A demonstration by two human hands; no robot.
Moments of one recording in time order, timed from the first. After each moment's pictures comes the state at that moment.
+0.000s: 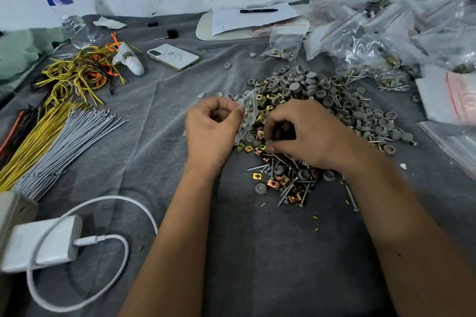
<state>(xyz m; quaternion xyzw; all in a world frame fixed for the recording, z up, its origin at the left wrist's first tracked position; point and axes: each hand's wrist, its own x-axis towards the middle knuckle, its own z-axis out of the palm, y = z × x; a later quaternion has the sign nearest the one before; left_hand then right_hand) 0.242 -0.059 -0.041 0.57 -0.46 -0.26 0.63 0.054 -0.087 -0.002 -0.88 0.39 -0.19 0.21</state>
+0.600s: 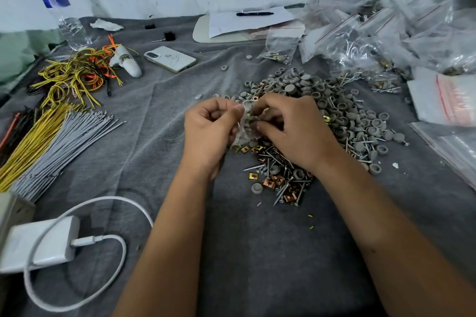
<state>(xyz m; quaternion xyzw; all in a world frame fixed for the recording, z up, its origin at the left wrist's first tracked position) 0.237 -0.054 -0.035 0.49 -0.41 -0.40 0.65 0.071 -0.083 -0.016 -0.82 0.38 -0.37 0.22</state>
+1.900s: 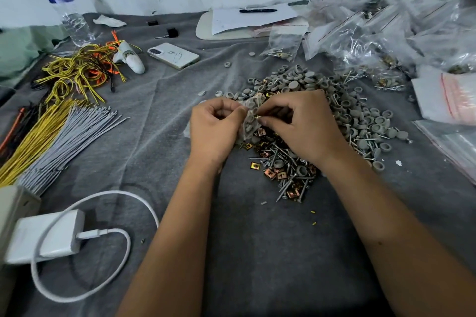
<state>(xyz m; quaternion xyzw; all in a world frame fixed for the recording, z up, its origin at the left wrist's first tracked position) 0.237 -0.059 -0.041 0.57 -0.43 -0.33 0.62 0.069 -0.086 -0.014 -0.81 0.39 -0.39 0.20</state>
